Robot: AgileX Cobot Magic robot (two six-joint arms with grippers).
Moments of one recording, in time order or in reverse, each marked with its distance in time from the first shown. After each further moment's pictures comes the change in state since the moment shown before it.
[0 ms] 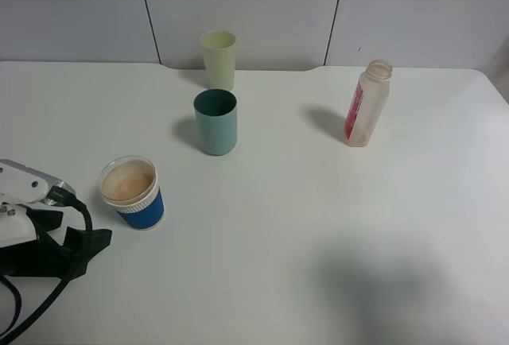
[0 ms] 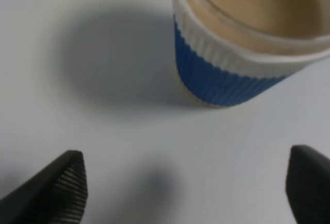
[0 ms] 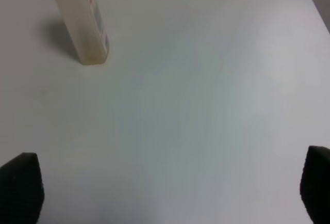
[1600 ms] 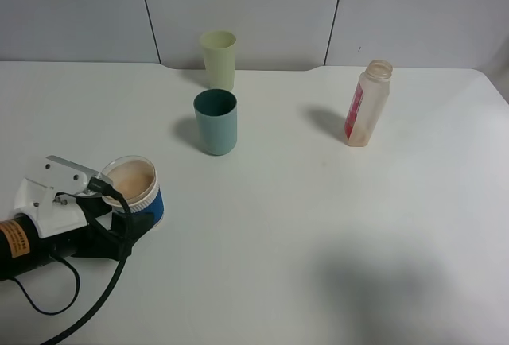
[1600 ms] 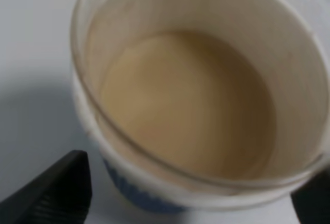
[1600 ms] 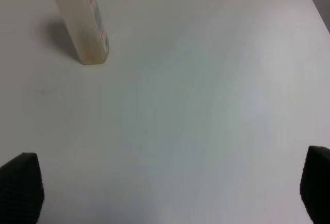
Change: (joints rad) left arm 0.000 0.598 -0.004 0.179 -0.752 -0.175; right arm 0.000 0.000 0.000 0.000 0.000 0.000
